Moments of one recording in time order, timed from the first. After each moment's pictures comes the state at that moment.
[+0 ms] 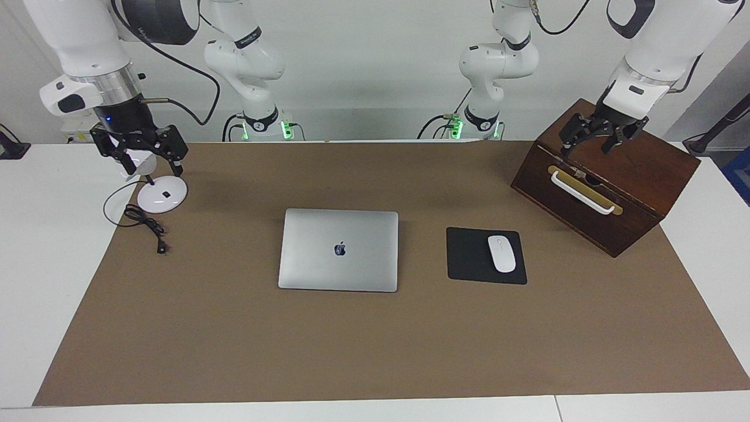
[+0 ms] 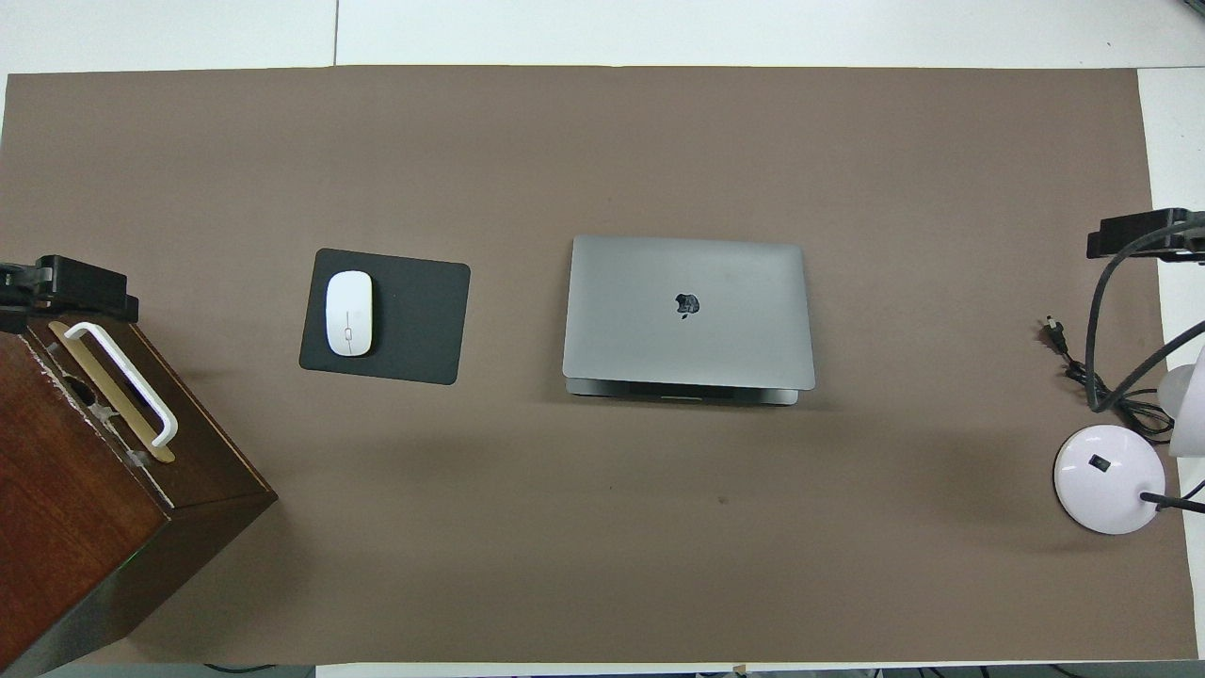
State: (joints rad) left arm -0.03 -0.04 0.00 -1.60 -0.02 1.52 -0.04; right arm -0.23 -0.07 0.14 -1.70 0.01 1.80 0.01
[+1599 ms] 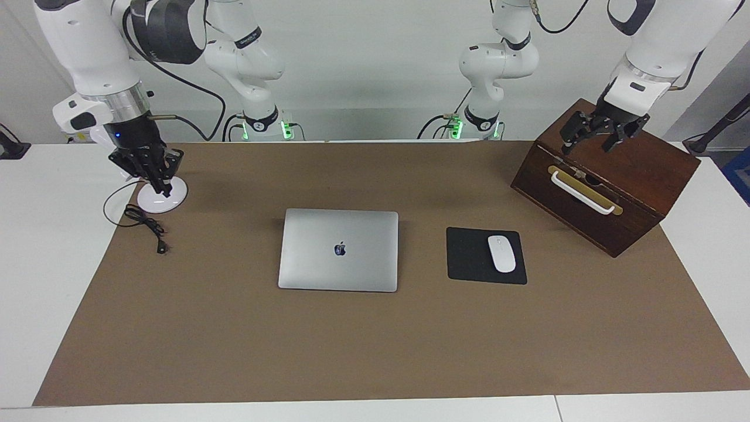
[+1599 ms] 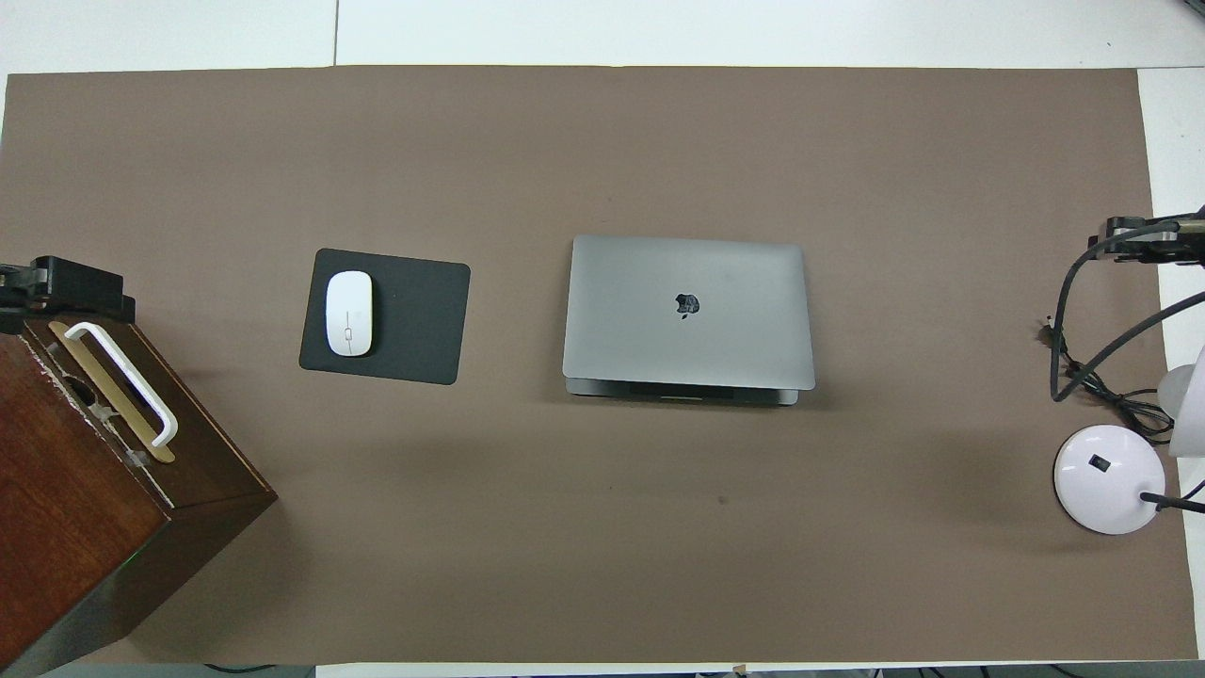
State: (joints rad) left arm -0.03 -0.05 0.00 -1.60 -0.02 1.52 -0.04; right arm -0.23 -0.07 0.15 -1.79 0.01 1.90 0.01
